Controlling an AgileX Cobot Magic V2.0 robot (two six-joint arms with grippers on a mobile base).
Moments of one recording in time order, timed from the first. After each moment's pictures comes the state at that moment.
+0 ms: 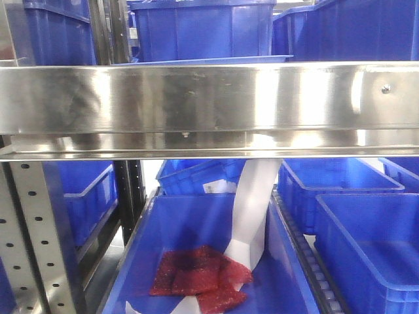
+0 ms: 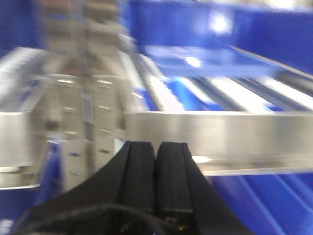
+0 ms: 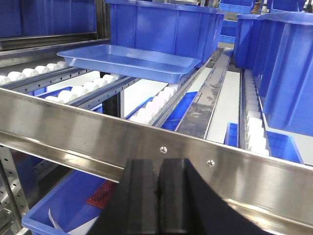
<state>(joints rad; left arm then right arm) -0.21 0.11 -0.32 0.00 0.38 -0.09 0.36 0.29 -0.35 -0.19 0.25 0.19</state>
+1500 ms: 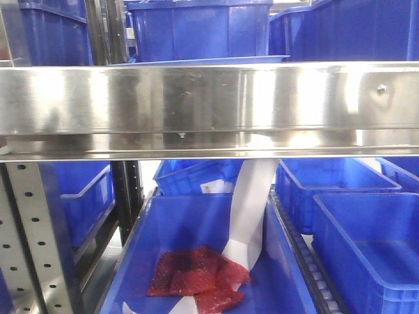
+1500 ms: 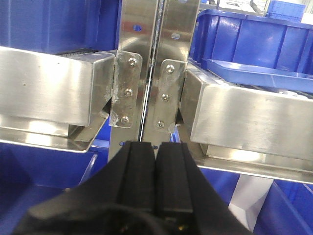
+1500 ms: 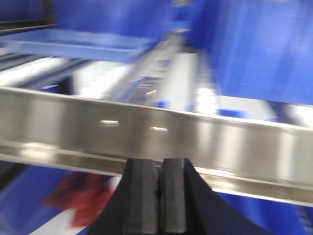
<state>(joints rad) -0.03 -0.01 0.03 -0.09 0.07 -0.05 0.07 0.22 -0.20 0.02 0.16 -0.01</state>
